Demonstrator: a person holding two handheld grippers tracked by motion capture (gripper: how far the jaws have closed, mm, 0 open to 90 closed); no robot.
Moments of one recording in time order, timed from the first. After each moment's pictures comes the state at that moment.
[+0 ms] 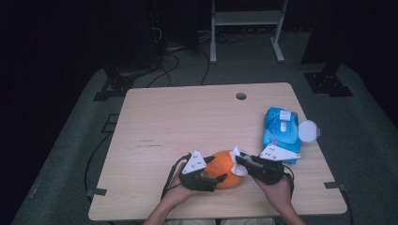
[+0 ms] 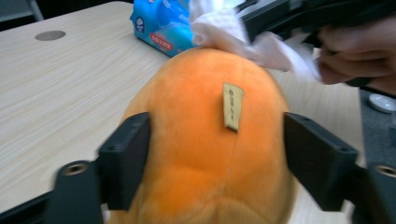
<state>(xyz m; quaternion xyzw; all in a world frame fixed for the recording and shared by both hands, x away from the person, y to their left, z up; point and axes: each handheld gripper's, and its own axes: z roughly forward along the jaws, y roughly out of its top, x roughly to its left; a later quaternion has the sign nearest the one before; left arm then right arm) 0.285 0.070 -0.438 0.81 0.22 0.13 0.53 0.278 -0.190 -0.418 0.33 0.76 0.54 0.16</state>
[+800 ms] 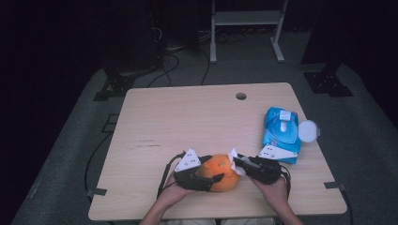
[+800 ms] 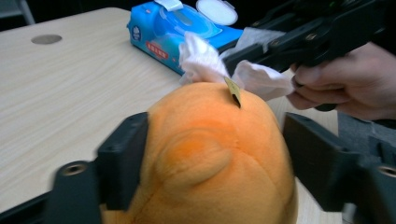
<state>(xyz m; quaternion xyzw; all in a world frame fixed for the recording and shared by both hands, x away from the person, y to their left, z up) 0.284 0.084 -0.427 0.80 0.22 0.10 0.55 0.287 -0.189 -0.434 0.35 0.75 0.55 0.12</state>
